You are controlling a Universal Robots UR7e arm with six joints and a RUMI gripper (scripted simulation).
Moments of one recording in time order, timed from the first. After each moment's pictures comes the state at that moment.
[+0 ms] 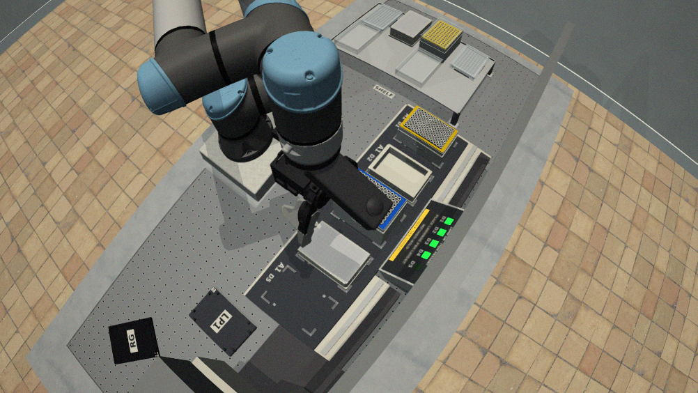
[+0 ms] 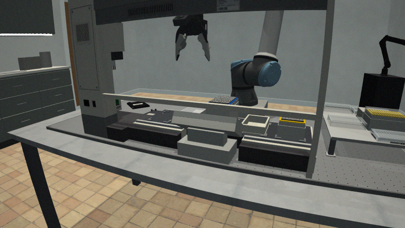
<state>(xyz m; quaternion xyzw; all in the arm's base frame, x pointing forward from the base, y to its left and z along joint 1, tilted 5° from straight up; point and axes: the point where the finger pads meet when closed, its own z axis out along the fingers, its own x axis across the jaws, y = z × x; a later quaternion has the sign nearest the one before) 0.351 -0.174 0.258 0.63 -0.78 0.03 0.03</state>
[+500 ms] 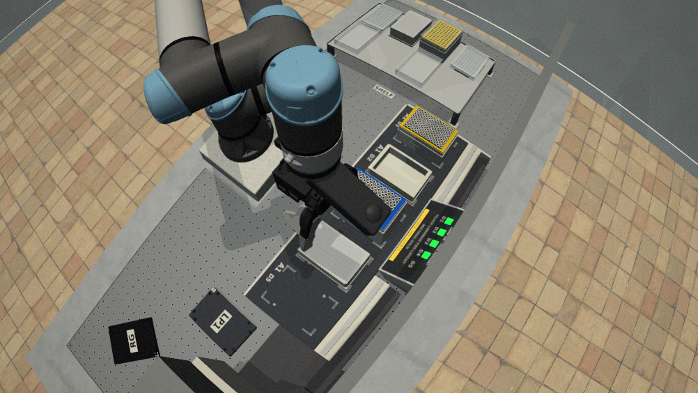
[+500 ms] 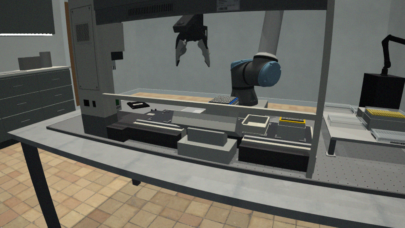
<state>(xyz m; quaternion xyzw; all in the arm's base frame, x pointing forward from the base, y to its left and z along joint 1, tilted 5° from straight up) 0.351 -0.176 0.237 0.63 -0.78 0.03 0.03</state>
